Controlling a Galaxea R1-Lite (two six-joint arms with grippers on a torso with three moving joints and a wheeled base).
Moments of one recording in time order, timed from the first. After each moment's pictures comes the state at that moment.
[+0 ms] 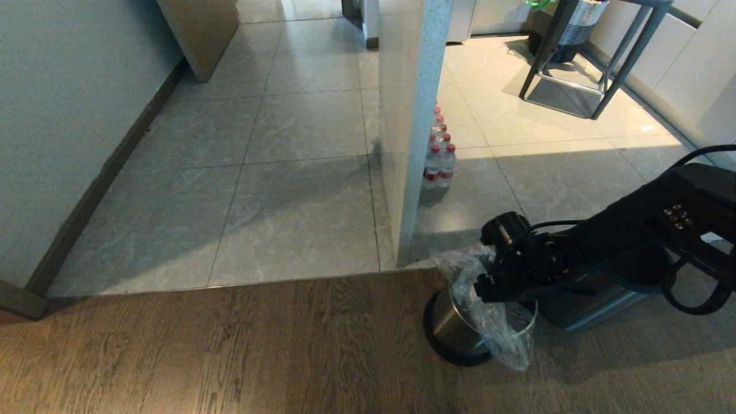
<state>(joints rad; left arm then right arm) 0.00 0.00 0.00 0.00 0.00 0.00 0.32 2.23 -1.23 0.03 -0.23 0.24</state>
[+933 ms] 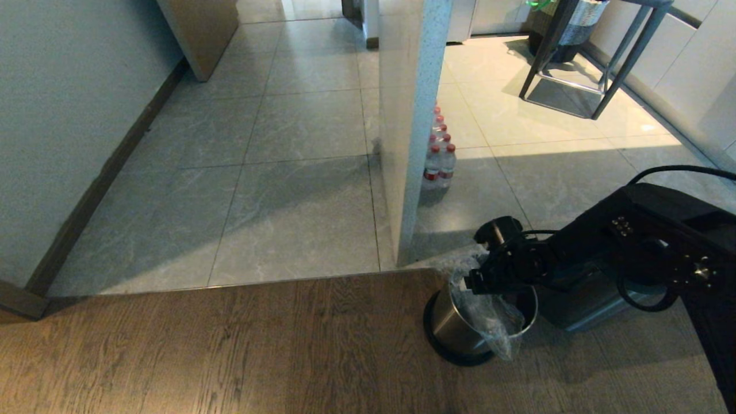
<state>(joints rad) 0.00 0.00 0.00 0.00 0.00 0.00 0.26 2.41 -1.36 -0.11 -0.15 0.19</state>
